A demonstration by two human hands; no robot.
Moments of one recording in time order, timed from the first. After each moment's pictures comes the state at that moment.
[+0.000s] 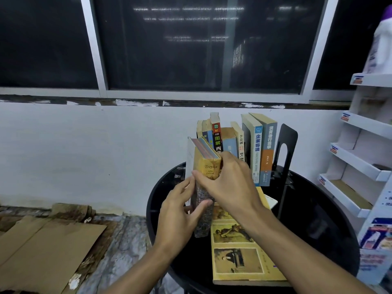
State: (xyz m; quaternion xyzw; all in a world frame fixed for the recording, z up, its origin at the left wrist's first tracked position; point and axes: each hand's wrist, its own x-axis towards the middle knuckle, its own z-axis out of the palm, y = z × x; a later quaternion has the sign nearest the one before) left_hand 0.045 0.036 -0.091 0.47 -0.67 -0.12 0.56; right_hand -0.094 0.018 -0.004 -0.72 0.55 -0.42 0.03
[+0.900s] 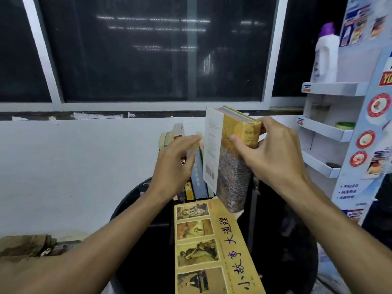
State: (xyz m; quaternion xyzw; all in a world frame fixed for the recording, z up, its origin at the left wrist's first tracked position) left_hand -0.020 -0.054 0.020 0.36 -0.75 -0.03 0.56; right_hand -0.225 0.013 0.076 -0.65 0.54 -0.52 -0.14
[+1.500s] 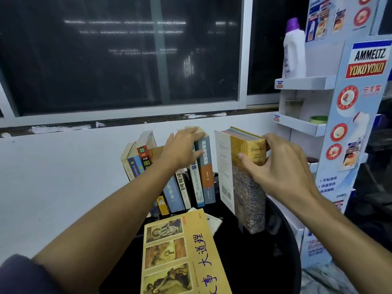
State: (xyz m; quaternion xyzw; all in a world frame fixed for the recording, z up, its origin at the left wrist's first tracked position) left_hand -0.117 -0.167 0.058 0.47 -0.85 0.07 0.23; right_hand -0.311 -0.006 0.049 -0.62 0.61 -0.46 -0.15
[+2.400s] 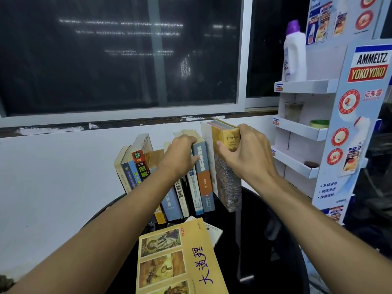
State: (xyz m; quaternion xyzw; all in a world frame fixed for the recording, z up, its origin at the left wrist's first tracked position) left_hand -0.119 -0.168 0.053 0.46 -0.82 0.01 0.33; right_hand -0.290 -0.096 0.052 -0.62 0.60 -0.47 -0.19
